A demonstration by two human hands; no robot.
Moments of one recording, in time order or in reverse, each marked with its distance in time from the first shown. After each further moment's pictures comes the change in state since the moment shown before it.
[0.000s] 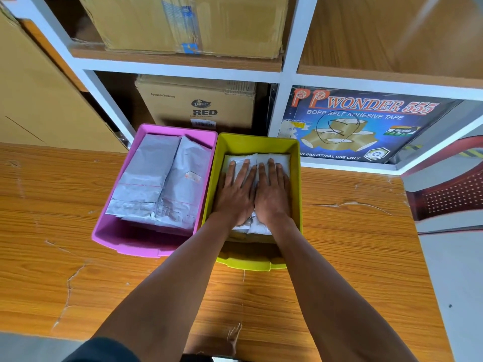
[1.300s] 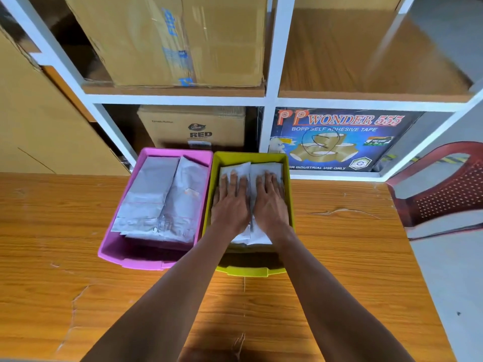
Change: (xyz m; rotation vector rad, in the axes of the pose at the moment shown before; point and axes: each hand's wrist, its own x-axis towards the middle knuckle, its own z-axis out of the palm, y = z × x) left_hand -0.012 0.002 -0.029 -0.469 0.062 -0.321; right_hand -0.021 0.001 -0.044 0.196 0.109 -0.049
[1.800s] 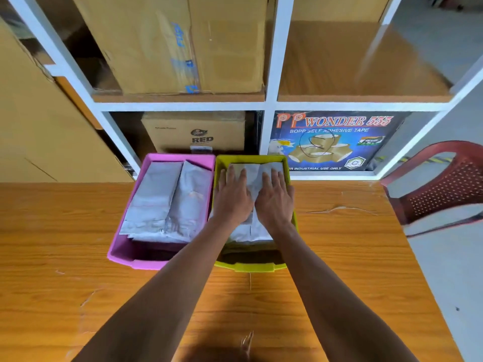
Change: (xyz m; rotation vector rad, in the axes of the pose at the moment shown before) left_hand 0.006 0.009 -0.052 -0.134 0.005 -0.072; right_hand -0.015 -0.025 -0.034 -0.011 0.074 0.156
